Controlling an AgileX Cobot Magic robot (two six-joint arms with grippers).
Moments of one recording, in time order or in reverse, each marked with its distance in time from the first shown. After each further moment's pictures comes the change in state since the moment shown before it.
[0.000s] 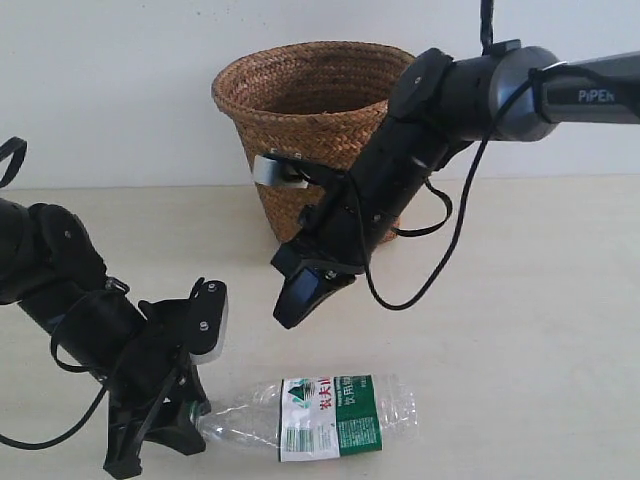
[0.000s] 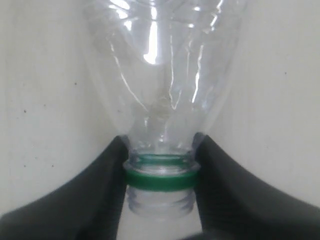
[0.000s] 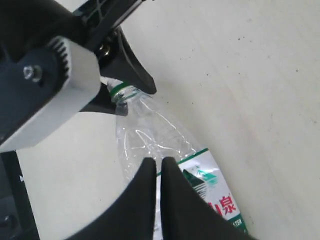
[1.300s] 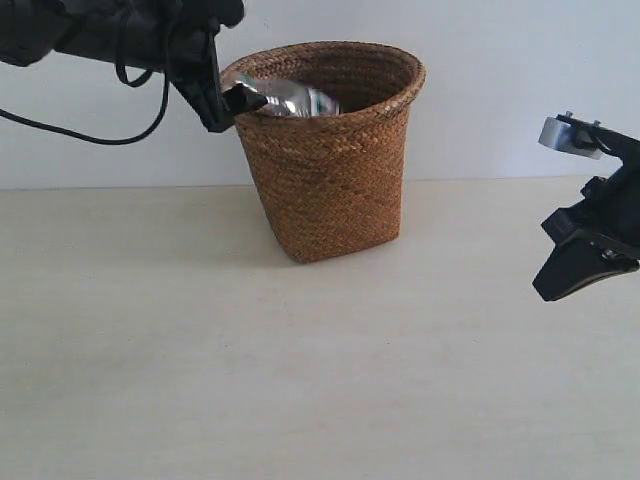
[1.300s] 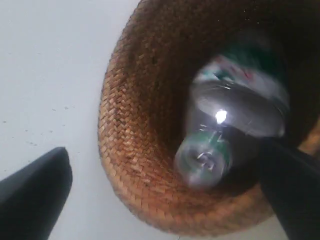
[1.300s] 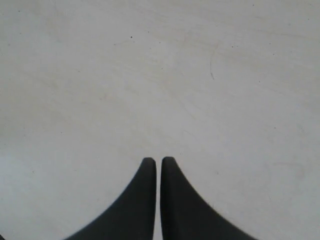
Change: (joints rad) left arm 0.015 0.006 -0.687 -0.024 -0.363 -0.070; right arm -0.536 -0.422 0.485 -0.153 -0.090 0.020
